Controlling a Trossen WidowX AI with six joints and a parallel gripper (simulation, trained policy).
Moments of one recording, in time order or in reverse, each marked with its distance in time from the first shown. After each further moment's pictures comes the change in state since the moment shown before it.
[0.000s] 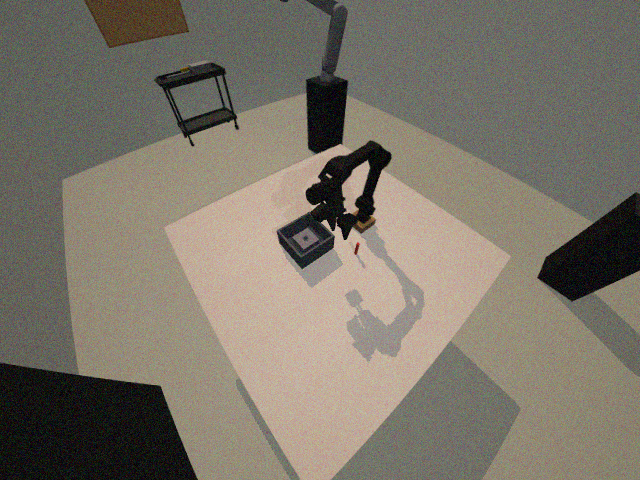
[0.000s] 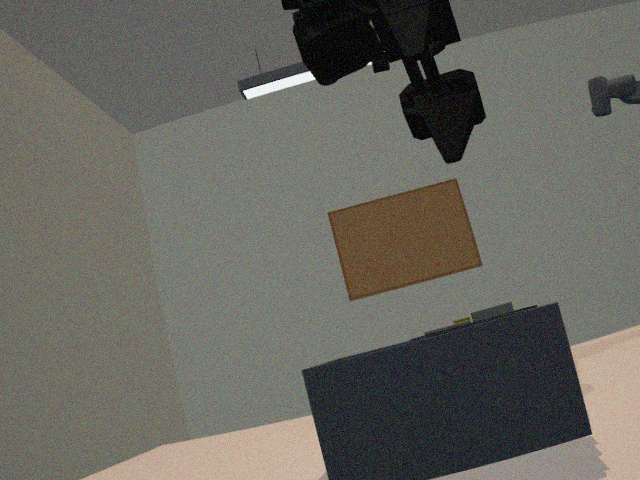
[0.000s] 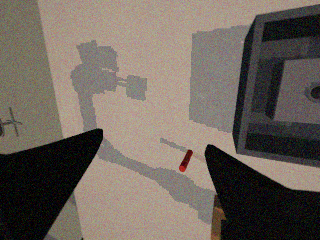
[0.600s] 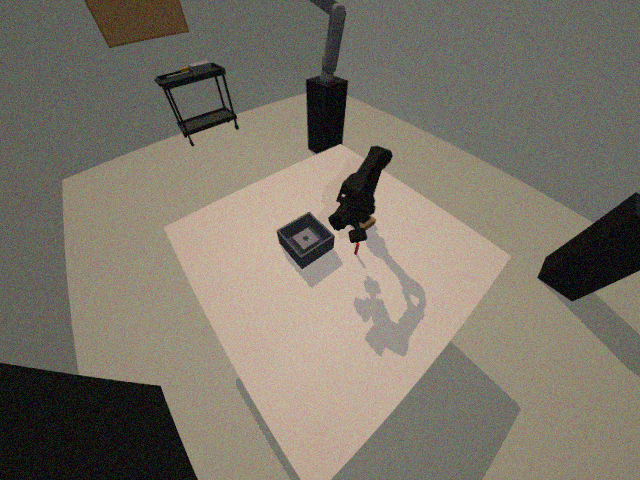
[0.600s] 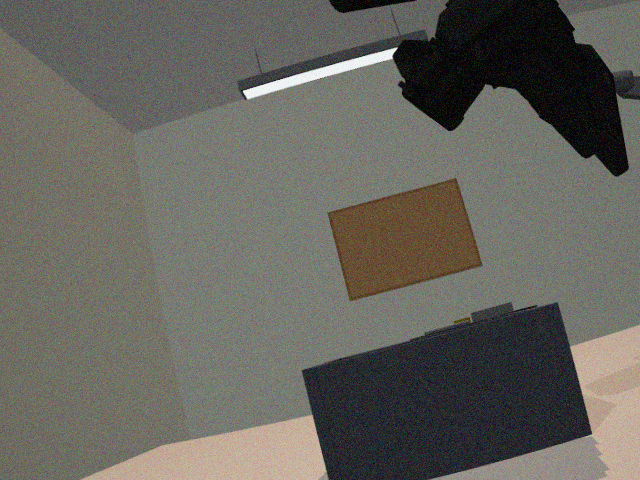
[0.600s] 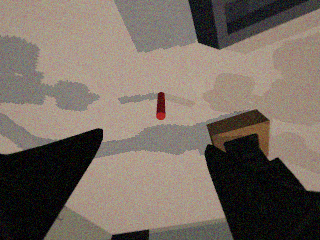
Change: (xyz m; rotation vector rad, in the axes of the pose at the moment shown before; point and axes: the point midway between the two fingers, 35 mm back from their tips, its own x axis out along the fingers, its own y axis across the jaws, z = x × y) arm 0.046 -0.026 -0.086 0.400 0.171 -0.418
